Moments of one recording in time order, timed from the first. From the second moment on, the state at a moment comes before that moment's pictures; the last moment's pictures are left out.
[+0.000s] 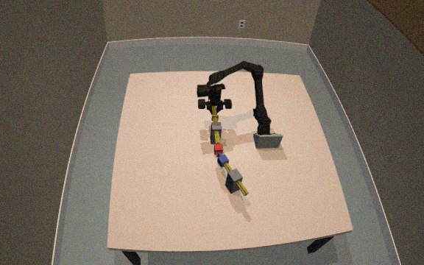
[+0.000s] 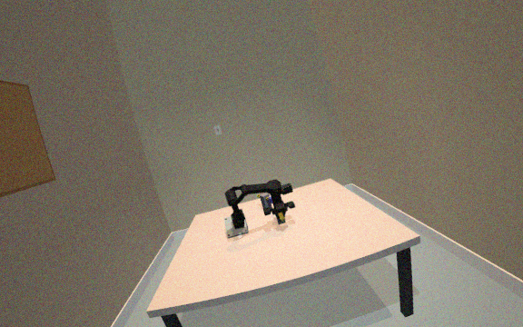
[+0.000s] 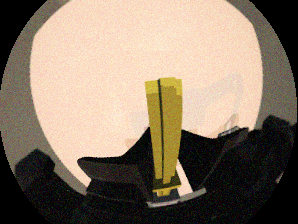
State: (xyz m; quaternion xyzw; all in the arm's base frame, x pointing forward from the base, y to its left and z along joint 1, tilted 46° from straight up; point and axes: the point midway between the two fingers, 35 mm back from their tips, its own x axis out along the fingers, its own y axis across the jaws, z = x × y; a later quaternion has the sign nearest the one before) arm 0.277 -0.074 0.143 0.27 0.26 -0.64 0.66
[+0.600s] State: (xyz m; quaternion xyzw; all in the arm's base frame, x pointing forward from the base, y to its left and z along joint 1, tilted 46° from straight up) arm 0.277 -0.055 0.123 0.27 0.26 -0.64 0.66
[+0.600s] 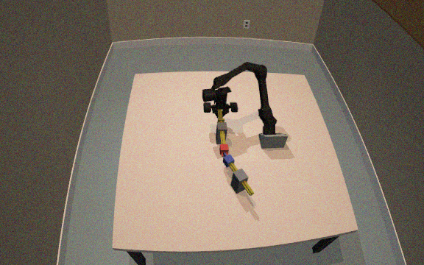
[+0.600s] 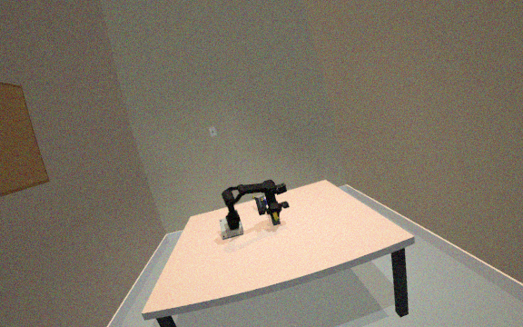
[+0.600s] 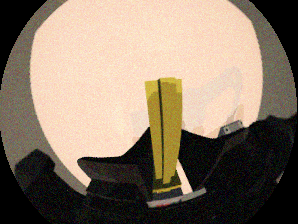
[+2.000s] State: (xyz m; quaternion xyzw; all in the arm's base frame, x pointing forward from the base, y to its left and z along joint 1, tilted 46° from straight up) arm 0.277 -0.038 0.105 0.27 0.26 -0.64 0.67
